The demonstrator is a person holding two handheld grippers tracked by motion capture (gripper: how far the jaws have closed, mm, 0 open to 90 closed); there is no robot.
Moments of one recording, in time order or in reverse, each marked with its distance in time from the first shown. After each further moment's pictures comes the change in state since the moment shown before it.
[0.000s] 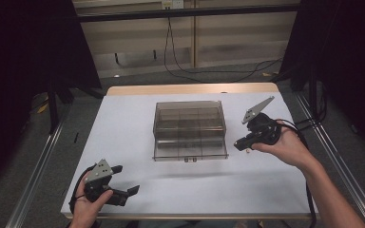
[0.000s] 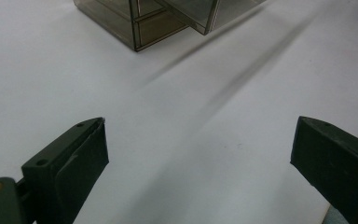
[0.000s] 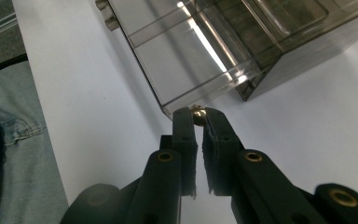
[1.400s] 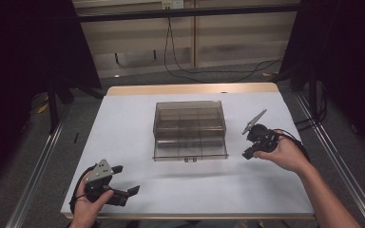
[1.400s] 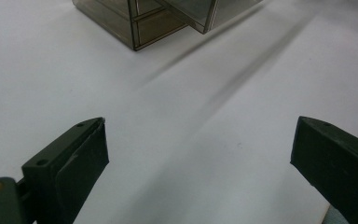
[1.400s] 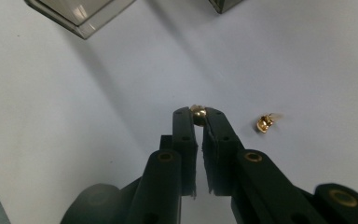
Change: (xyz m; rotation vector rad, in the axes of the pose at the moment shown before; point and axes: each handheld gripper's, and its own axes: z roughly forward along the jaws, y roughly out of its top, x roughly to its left) left arm 0.000 0.000 0.001 0.006 -0.001 0.002; right arm -0.026 -0.039 0.045 0.195 -0.055 0.105
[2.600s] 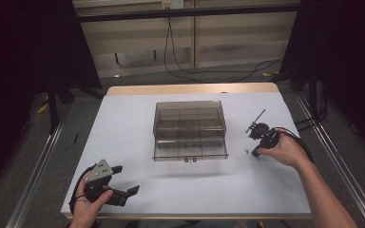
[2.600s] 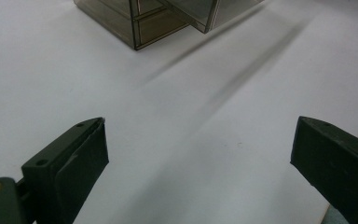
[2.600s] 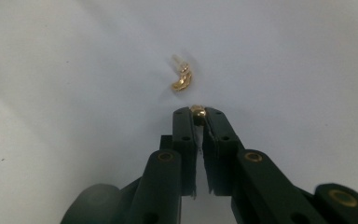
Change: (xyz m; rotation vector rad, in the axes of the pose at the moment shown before) left arm 0.001 0.000 0.000 -0.002 0.004 -0.006; right arm -0.037 -0.011 0.027 0.158 -0.106 0.103
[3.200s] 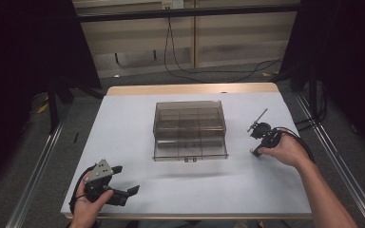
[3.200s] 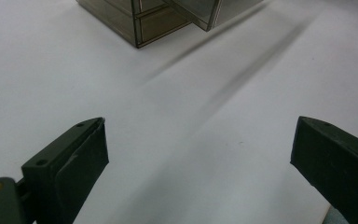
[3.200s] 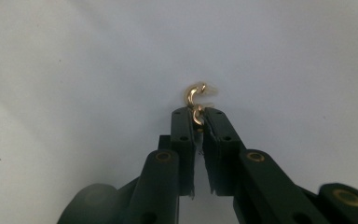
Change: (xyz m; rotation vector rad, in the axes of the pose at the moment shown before) left arm 0.000 0.000 0.000 0.007 0.009 -0.004; right arm -0.005 -0.001 0.002 0.005 0.005 0.029
